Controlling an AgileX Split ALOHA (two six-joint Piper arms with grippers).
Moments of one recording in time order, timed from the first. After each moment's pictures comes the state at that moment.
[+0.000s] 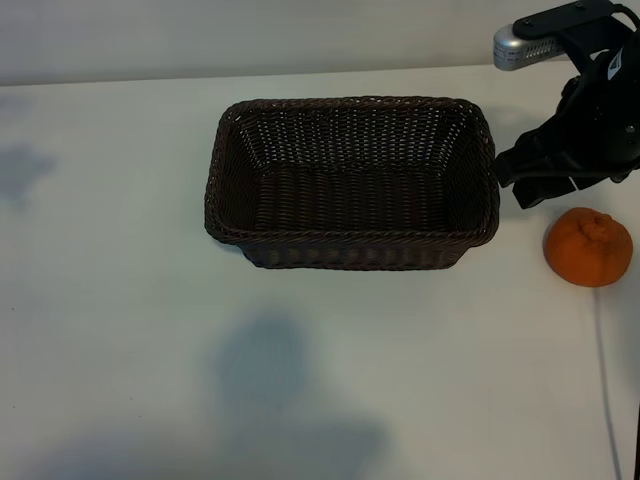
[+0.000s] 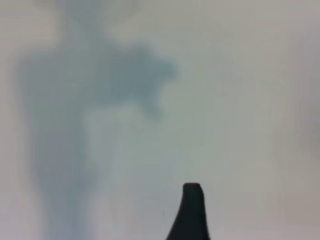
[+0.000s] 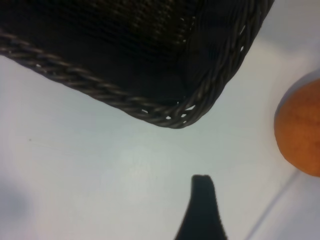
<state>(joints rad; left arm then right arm) 0.17 1.23 -1.28 -0.08 0.97 0.07 0.22 1.55 -1.25 0.08 1.06 -0.03</state>
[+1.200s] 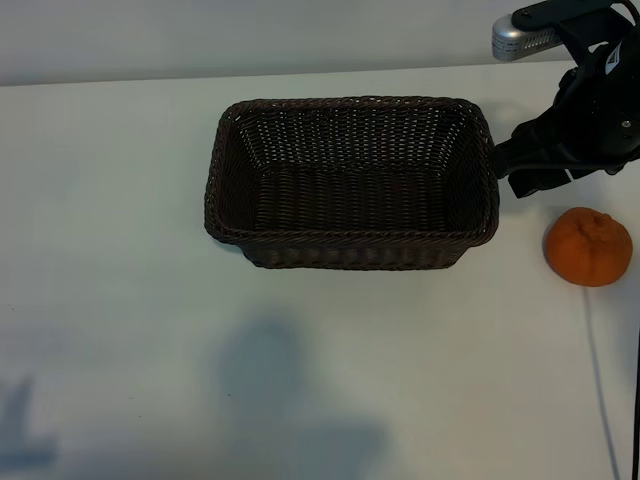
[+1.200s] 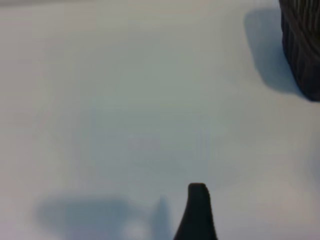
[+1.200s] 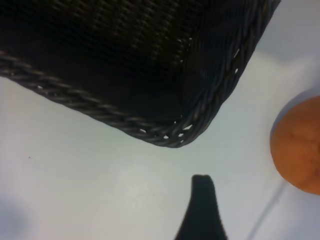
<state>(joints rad) 0.01 0.04 -0.57 -0.05 1.04 0.08 0.22 1.55 -1.25 0.08 1.02 -0.03</state>
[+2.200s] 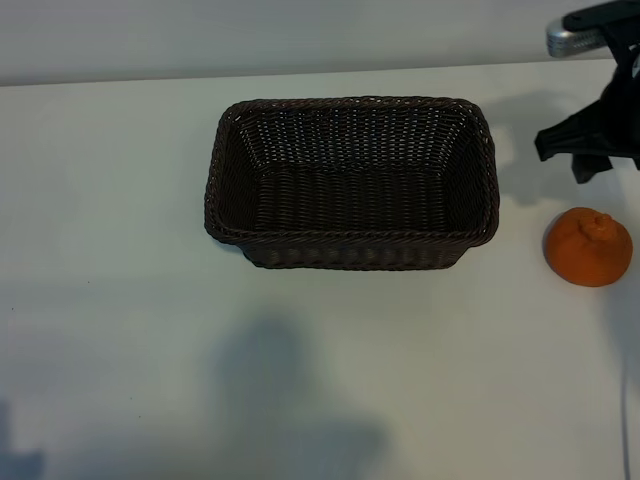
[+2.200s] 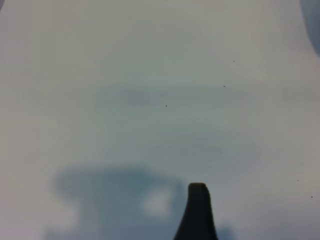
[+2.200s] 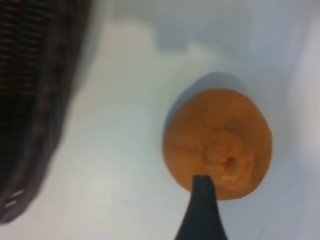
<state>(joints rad) 0.00 -0.01 -0.50 0.07 1.09 -0.01 0.10 1.67 -1.25 -0.14 0.97 0.16</state>
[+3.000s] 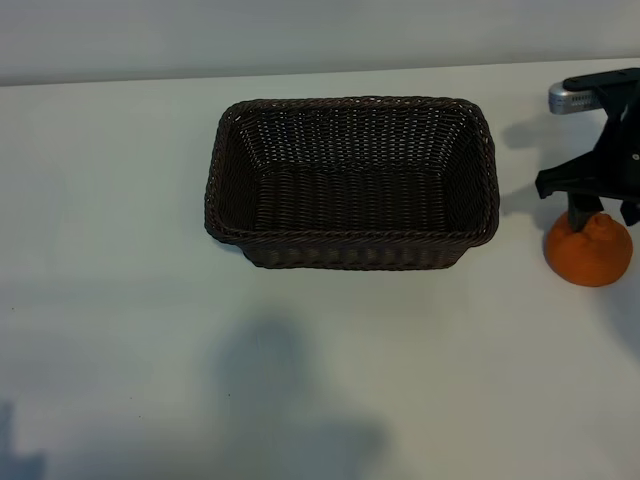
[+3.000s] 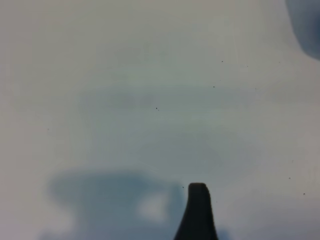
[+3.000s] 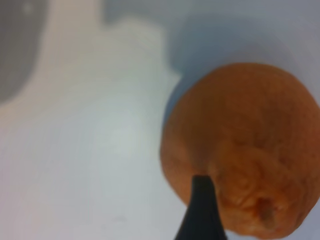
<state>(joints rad) -0.04 -0.01 -0.50 0.07 1.09 -0.01 0.00 1.86 -1.21 -0.02 0.91 0.07</state>
